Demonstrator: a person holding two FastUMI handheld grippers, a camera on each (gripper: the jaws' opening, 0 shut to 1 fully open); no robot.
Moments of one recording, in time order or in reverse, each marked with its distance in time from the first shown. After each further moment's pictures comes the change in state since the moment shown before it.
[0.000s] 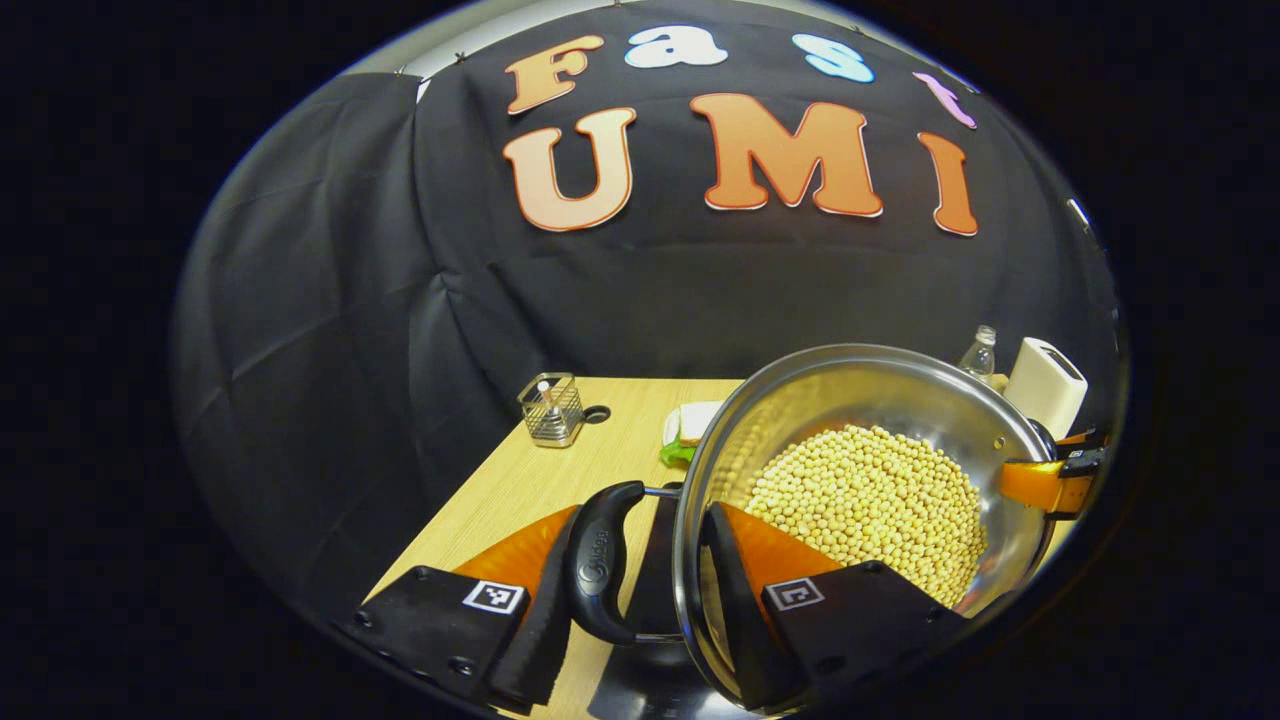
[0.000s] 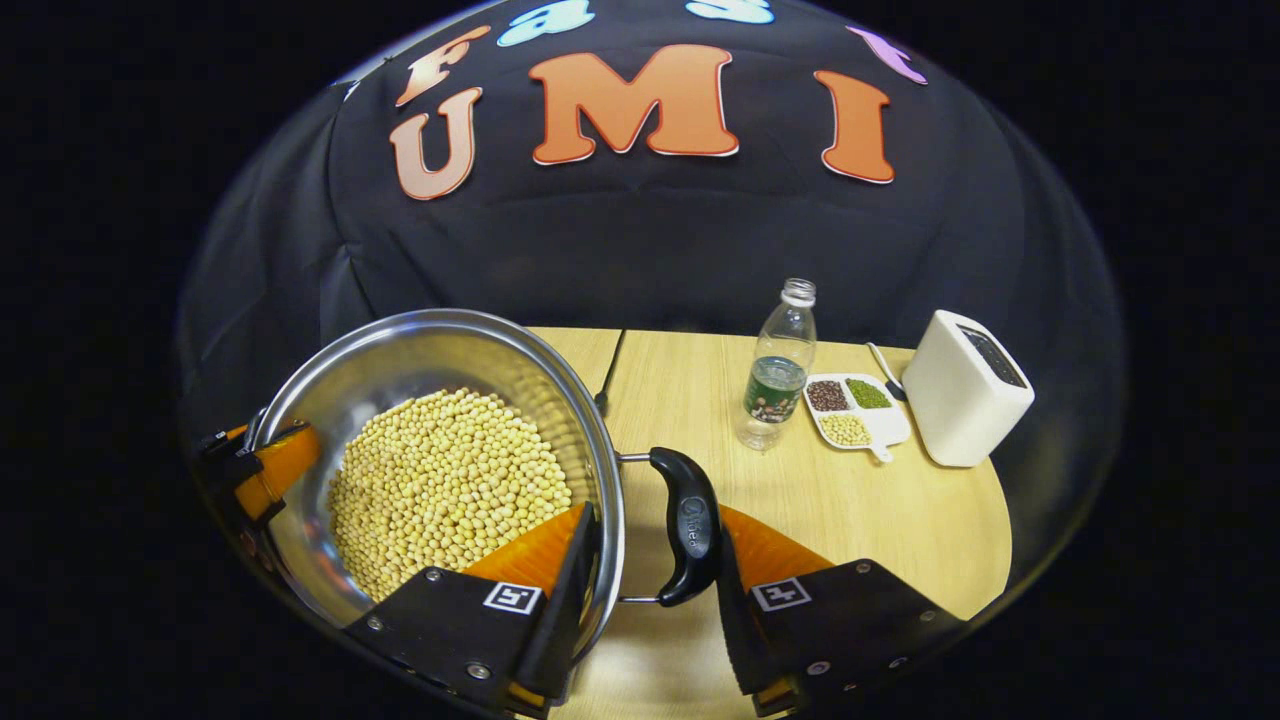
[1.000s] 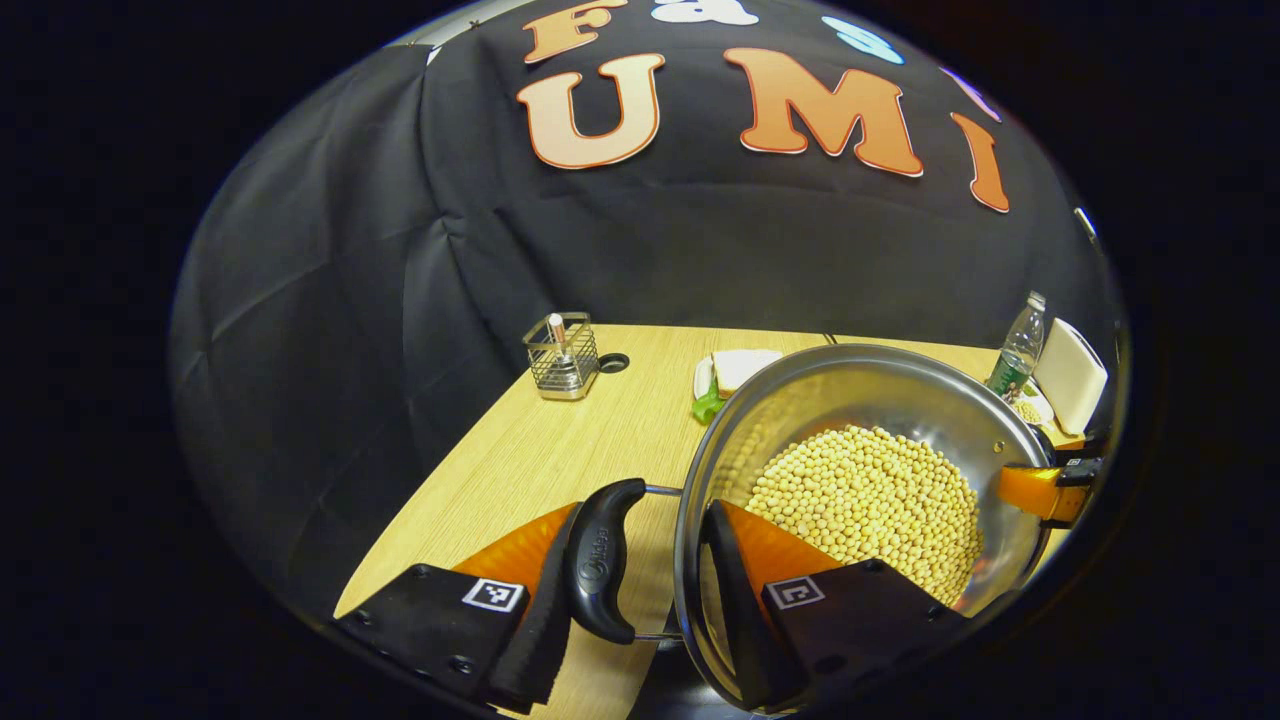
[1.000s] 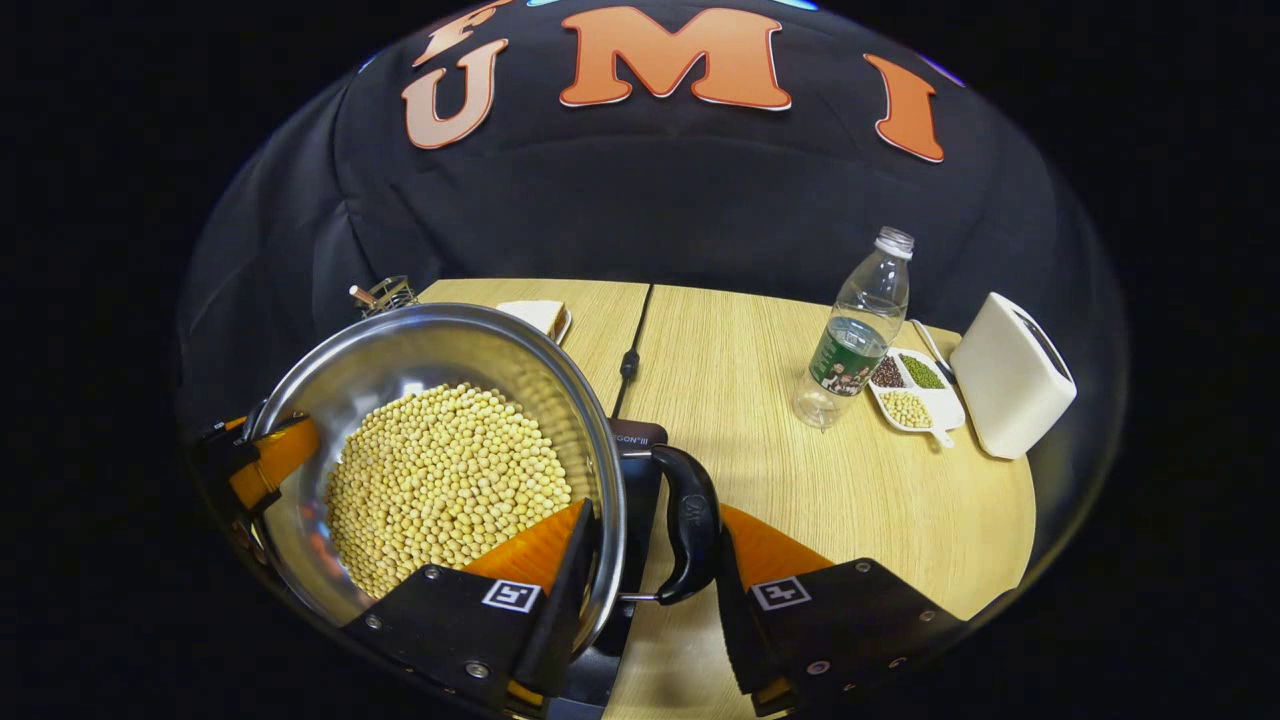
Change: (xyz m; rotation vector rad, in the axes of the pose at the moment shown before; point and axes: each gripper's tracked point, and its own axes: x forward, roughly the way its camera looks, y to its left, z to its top) left arm 0.068 0.023 -0.061 -0.034 0.122 -0.001; right arm 0.061 0.052 -0.022 -0.035 0.096 -0.003
